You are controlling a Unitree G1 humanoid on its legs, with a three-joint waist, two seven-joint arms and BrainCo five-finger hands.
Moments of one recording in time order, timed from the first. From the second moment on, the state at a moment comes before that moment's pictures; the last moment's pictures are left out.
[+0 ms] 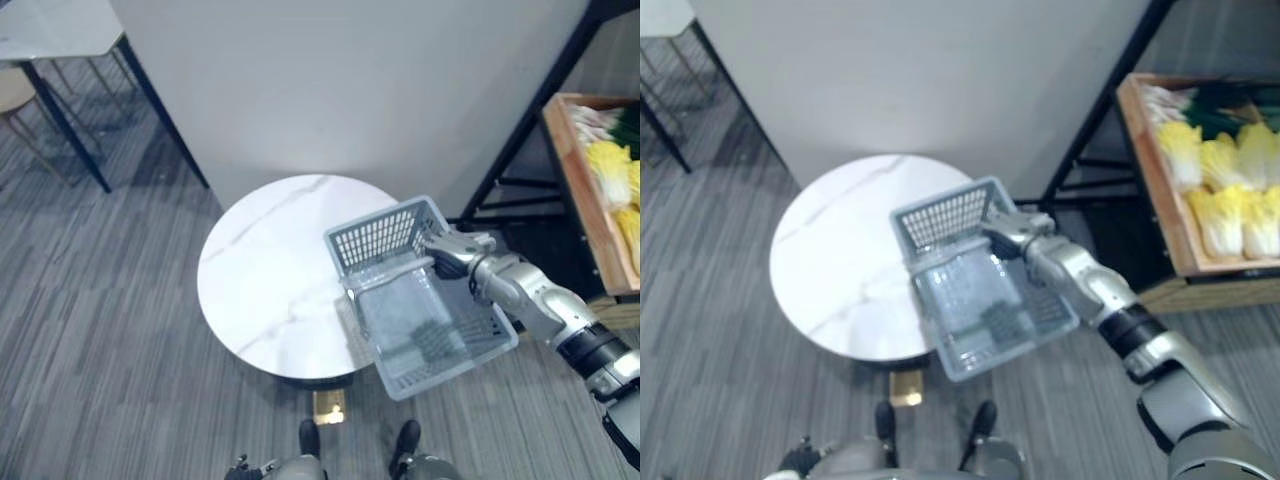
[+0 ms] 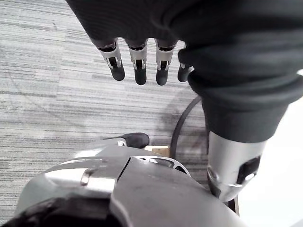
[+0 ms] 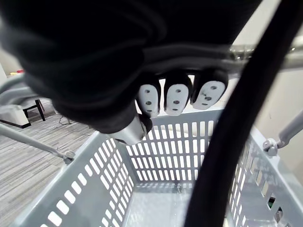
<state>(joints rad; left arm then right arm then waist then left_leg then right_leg) 0.13 0.15 0.12 1.08 -0.05 -0.08 0.09 -0.60 -0.74 0.60 0.29 -0.65 -0.22 0.10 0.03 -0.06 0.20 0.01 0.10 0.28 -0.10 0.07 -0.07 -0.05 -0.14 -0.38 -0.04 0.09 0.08</state>
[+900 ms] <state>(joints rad) 0.15 0.16 0.03 1.12 0.07 -0.07 0.06 -0.05 -0.82 0.20 0.09 -0.68 -0.25 0.05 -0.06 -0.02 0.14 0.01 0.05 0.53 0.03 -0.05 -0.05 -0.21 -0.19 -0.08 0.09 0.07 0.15</state>
